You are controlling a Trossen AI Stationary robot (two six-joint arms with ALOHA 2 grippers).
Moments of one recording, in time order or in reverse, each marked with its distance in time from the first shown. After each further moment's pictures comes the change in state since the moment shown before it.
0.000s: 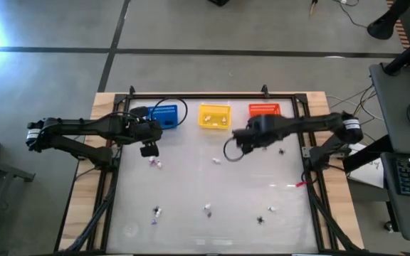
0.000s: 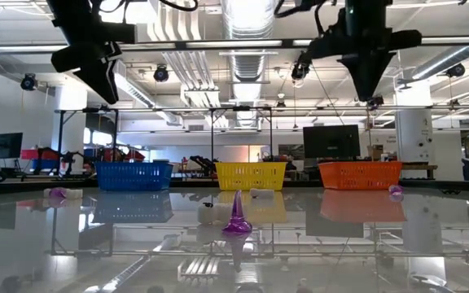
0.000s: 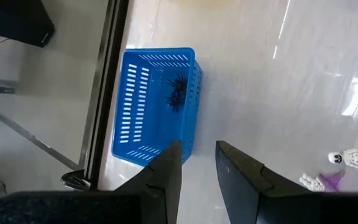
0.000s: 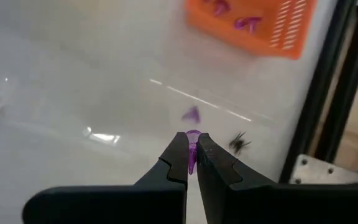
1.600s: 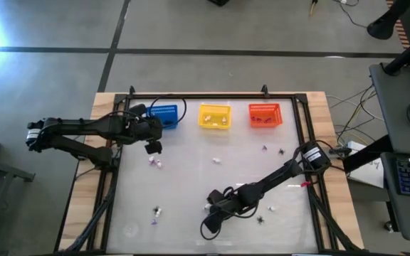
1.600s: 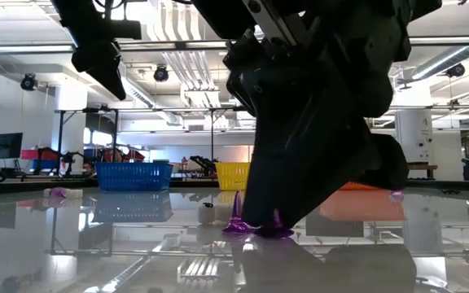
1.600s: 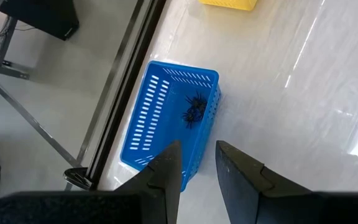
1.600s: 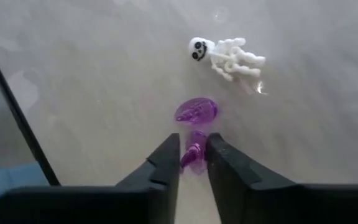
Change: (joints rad) left arm 0.000 0.000 0.000 0.065 -0.079 -0.117; right arm 0.486 0.493 -0.067 1.242 -0.337 0.053
